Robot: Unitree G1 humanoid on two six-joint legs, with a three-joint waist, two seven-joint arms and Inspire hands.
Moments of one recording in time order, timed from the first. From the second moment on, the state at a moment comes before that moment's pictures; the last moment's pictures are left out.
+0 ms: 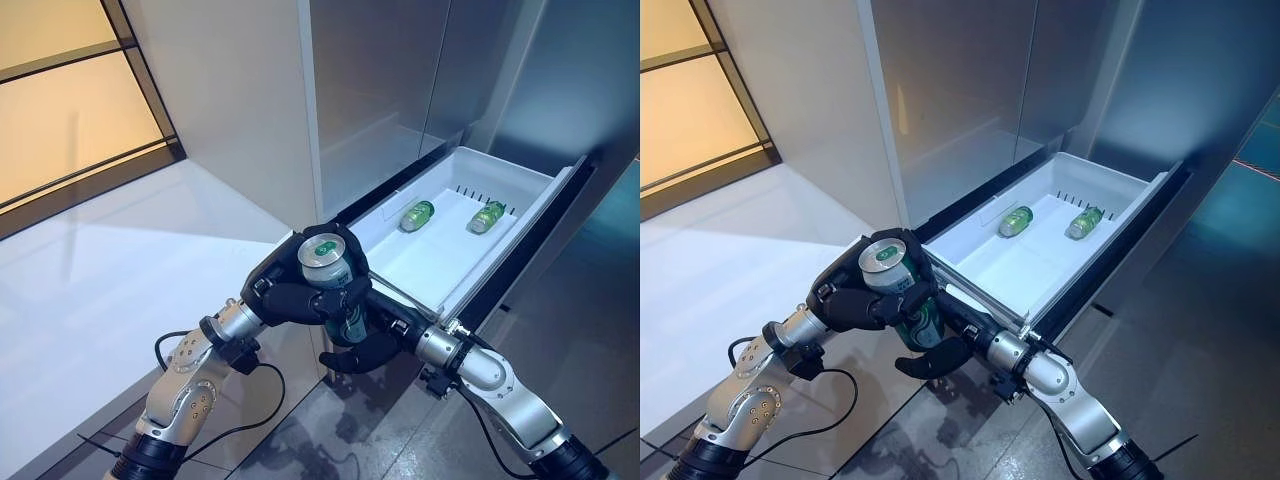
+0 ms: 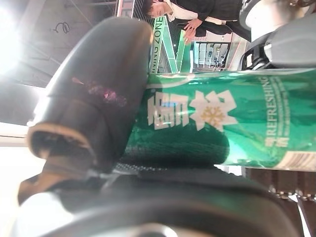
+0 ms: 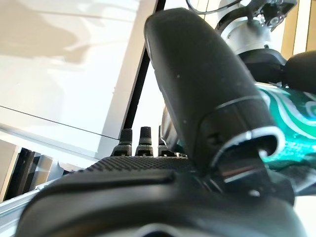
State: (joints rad) left arm -0.10 0.48 -0.18 -0.24 -0.85 0.00 -0.56; right arm -0.11 -0.60 0.43 -0.25 0.25 0.05 0.36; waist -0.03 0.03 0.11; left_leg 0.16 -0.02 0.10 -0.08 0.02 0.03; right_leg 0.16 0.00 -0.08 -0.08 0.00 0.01
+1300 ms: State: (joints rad) left arm -0.13 0.57 -0.29 -0.17 -0.91 0.01 -0.56; right arm -0.31 -0.71 0.43 -0.22 0.77 0.44 0.51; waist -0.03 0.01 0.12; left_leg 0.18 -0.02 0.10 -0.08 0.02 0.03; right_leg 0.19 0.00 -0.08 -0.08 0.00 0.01
